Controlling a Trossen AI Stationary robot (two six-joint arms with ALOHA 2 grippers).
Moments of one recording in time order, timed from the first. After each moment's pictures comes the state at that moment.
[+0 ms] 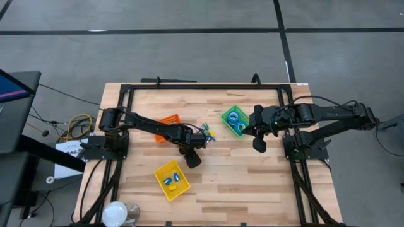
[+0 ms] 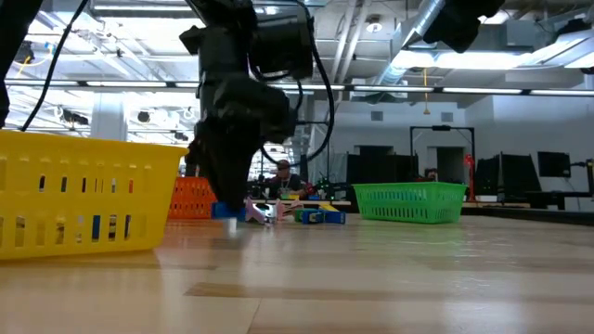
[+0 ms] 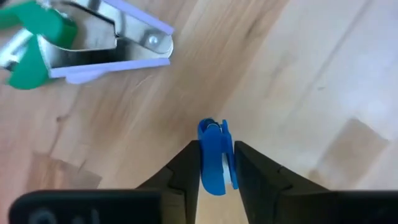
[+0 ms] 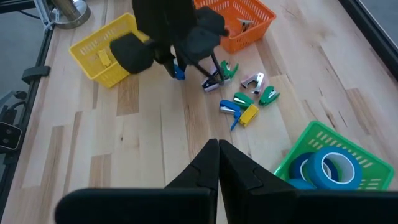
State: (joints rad) left arm -0.06 1.91 1.27 -0.74 0.08 -0.60; right arm 0.09 1.02 1.01 -0.73 0.11 0.21
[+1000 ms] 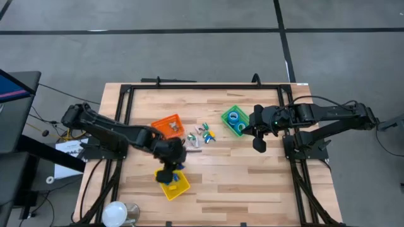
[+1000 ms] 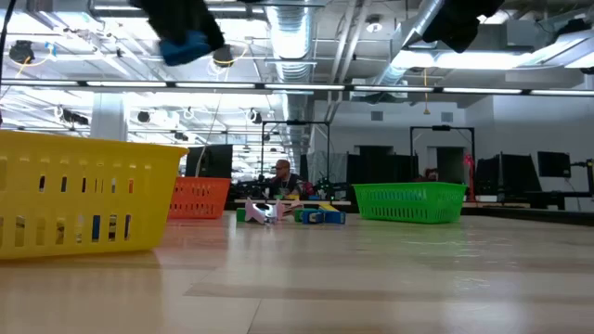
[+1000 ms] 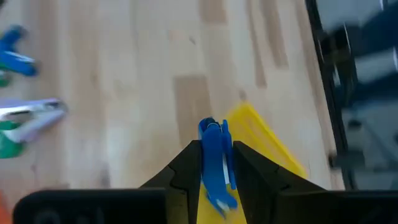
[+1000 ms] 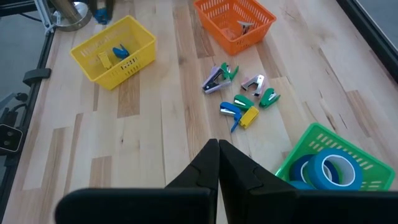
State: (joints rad) left arm -0.31 1.46 1.17 -0.73 0.08 -0.23; right arm 0.09 1.02 1.01 -0.72 0.11 0.21
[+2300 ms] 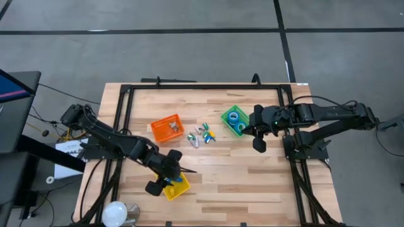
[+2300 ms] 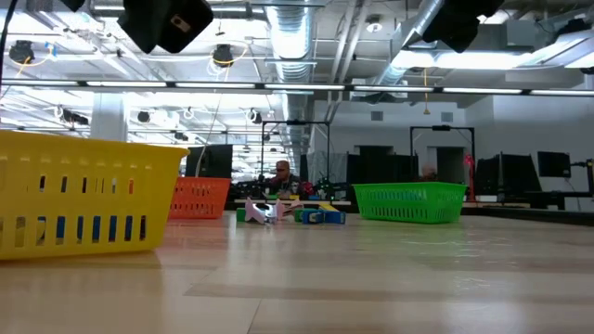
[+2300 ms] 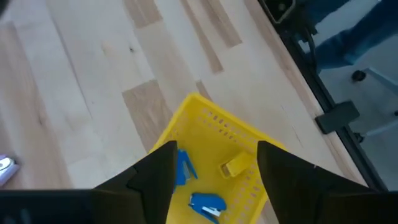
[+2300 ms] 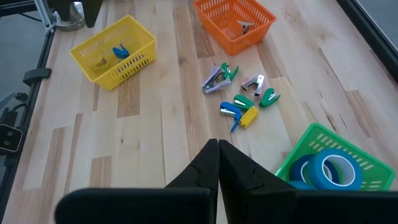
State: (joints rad) left arm -0.44 1.46 1.09 -0.61 0.07 -0.04; right arm 0.09 1.02 1.01 -0.72 0.11 0.21
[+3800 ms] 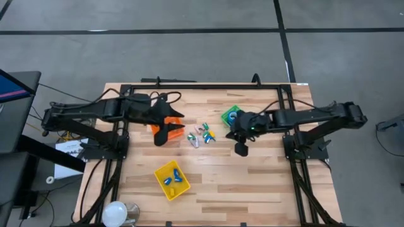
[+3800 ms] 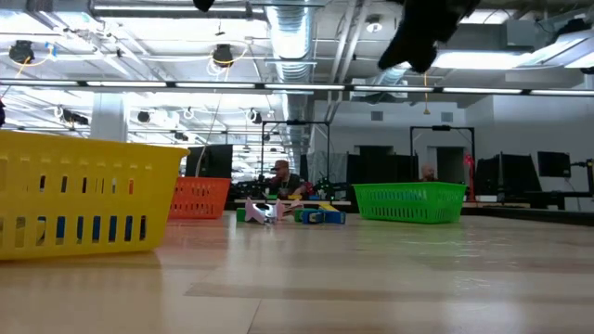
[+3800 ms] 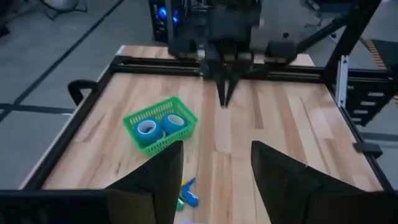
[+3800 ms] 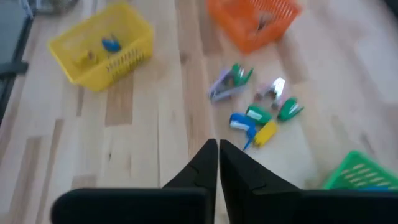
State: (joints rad) left arm 0.00 1.11 1.16 -0.48 -0.09 -0.04; right arm 0.07 1.27 1.01 -0.52 0.08 0.18
